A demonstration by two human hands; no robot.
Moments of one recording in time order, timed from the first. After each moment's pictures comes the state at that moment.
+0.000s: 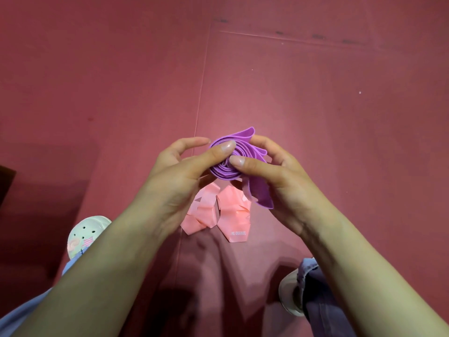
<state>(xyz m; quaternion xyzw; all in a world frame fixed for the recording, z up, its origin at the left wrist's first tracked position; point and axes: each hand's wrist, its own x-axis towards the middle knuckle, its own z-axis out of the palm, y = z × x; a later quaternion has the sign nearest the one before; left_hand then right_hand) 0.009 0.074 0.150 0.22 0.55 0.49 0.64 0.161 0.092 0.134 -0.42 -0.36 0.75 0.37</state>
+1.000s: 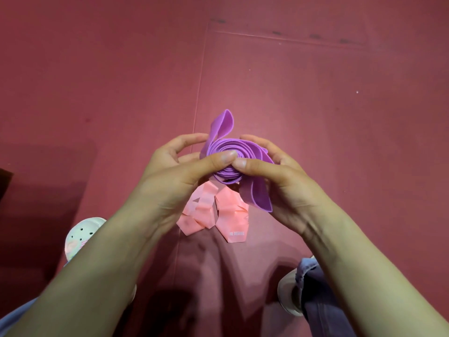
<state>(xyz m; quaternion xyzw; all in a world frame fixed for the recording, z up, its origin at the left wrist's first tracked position) 0.004 0.074 0.148 0.26 0.53 0.49 0.64 0.165 0.094 0.138 -0.43 -0.28 0.78 0.37</state>
